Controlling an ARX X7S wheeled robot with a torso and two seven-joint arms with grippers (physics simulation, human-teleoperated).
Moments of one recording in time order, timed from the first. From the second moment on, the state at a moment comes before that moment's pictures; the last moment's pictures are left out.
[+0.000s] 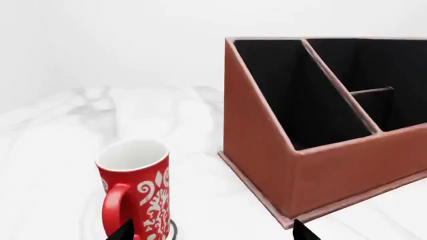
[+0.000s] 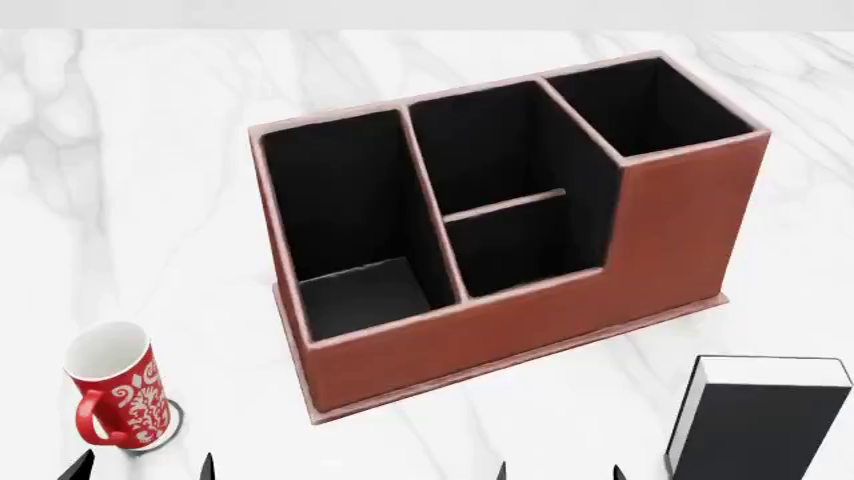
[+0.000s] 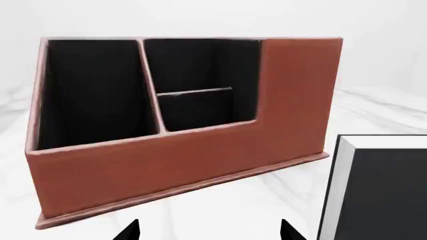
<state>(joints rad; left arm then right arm) 0.00 0.00 0.00 0.00 0.00 0.00 0.00 0.00 0.00 0.00 0.00 0.00 0.00 0.00</state>
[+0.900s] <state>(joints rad) -0.01 -0.08 0.09 -0.02 -0.07 0.01 -0.10 0.26 0.13 -0.06 -0.62 0.15 0.85 0.11</state>
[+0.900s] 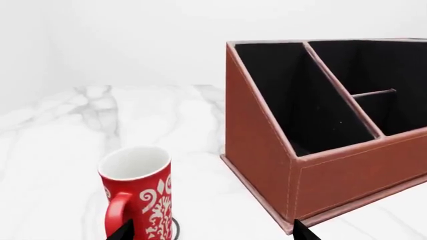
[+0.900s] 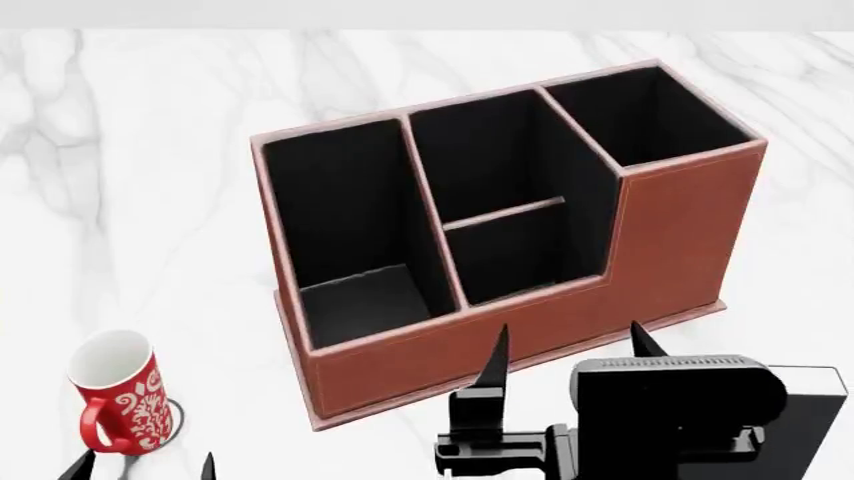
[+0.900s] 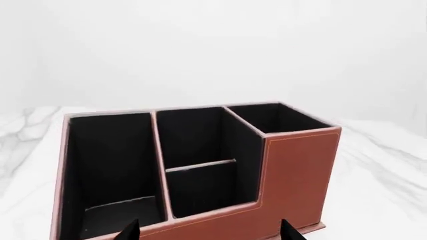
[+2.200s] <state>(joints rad) -0.03 -0.13 0.16 -0.04 -0.13 0.03 -0.17 0.37 0.14 -0.08 -0.68 0.23 1.08 0.16</state>
